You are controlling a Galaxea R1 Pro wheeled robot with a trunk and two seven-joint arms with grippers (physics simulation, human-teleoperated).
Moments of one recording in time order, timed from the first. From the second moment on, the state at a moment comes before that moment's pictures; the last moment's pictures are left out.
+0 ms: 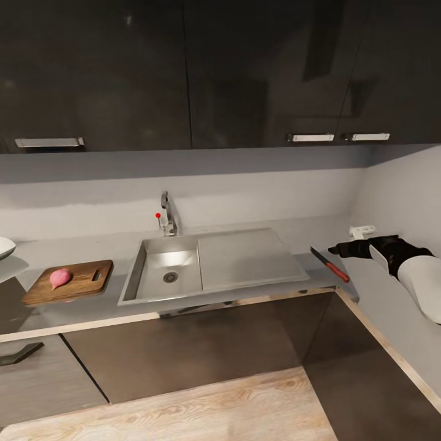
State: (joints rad) left arm -0.48 -0.01 -0.18 0.08 0.14 0.08 0.07; right arm -1.41 -0.37 -0.26 -0.02 0.51 0.26 0.34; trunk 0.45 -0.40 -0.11
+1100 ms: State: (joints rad) left arm -0.46 0.00 -0.18 0.08 0.14 0.08 0.07; right arm -1.34 -0.40 -0.26 -0.02 0.51 0.26 0.34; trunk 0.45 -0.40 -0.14
